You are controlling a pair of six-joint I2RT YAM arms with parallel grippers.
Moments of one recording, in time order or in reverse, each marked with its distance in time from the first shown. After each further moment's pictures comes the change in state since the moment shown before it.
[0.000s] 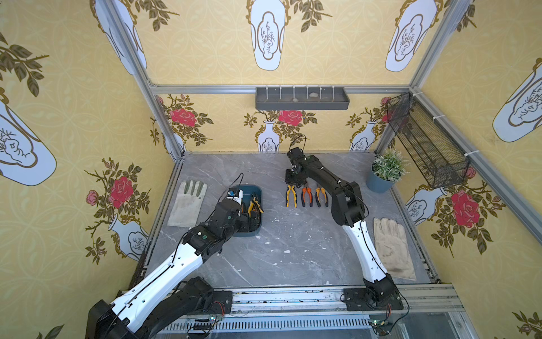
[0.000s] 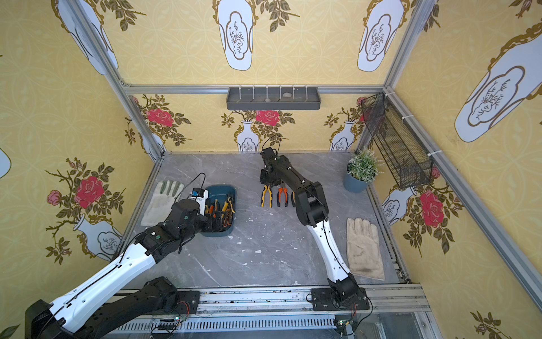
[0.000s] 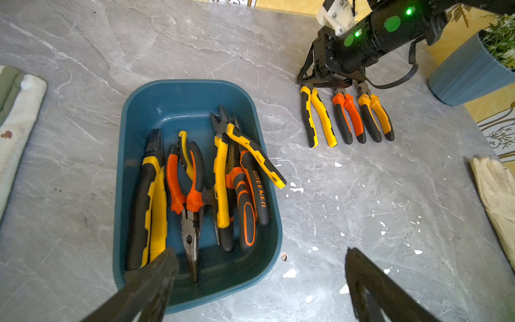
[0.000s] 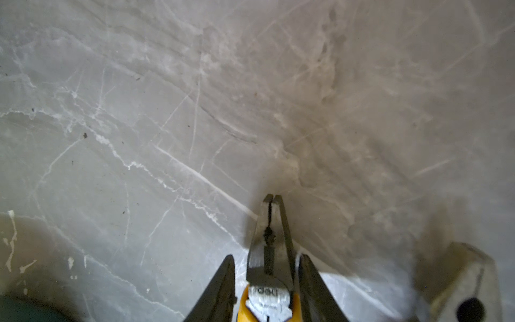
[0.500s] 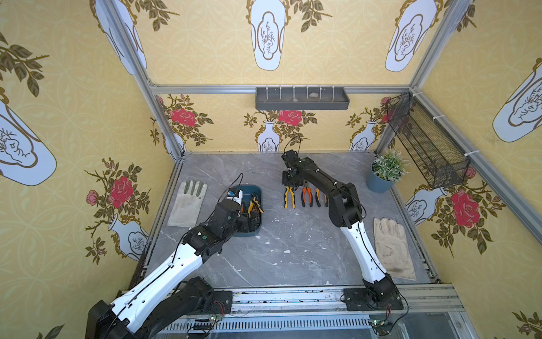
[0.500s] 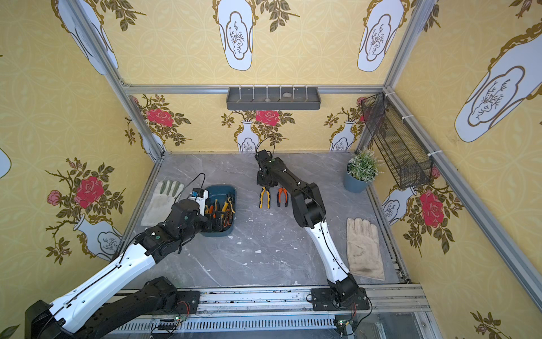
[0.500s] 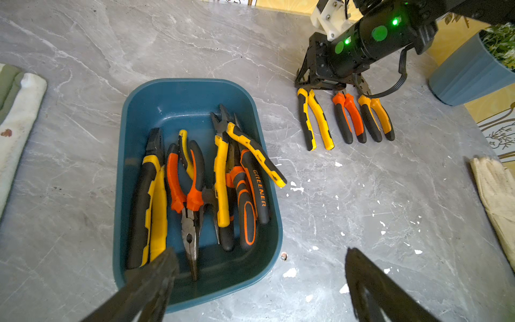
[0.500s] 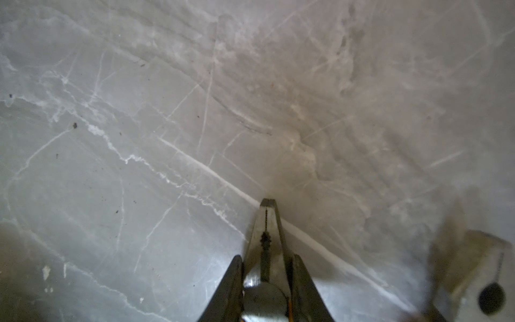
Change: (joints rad) left arm 0.000 -0.003 -0.002 0.000 0.000 -0.002; right arm 0.034 0.001 -0.016 0.015 0.098 -0.003
